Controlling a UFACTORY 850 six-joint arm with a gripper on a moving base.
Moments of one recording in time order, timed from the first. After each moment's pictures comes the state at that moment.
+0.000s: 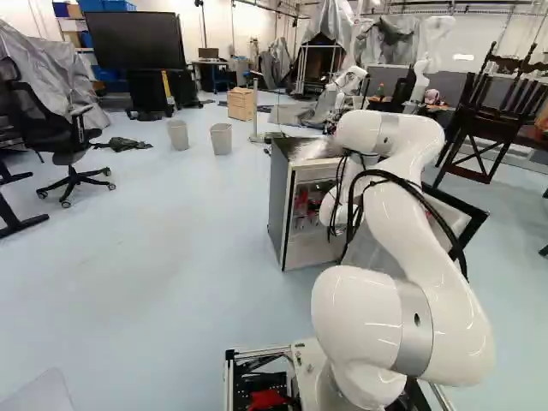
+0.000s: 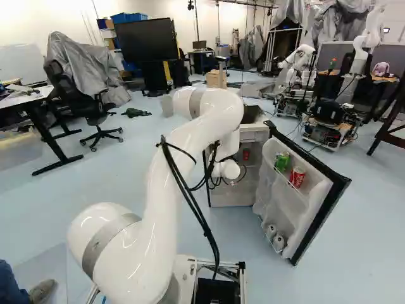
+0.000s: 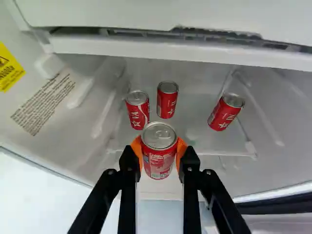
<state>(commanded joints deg) -23.4 -62.0 -67.8 -31.2 54.1 0.0</state>
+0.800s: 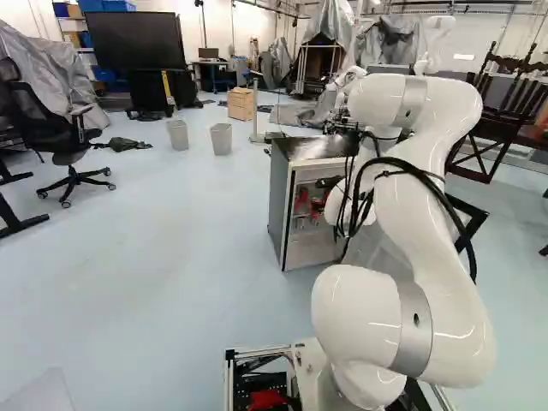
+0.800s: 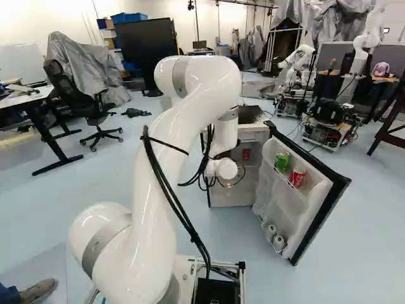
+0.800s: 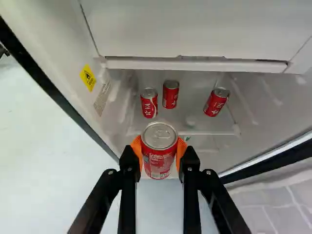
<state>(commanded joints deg) -25.1 -47.5 -50.4 -31.2 54.1 0.0</state>
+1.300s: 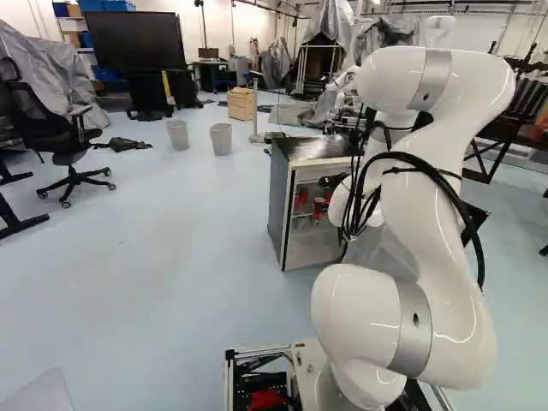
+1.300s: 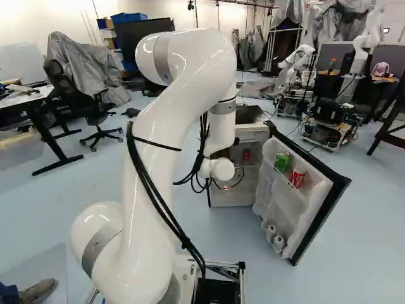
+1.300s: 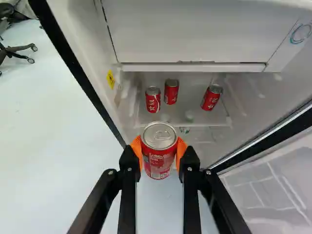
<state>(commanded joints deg) -26.3 -38.2 -40.4 -31.2 54.1 0.0</state>
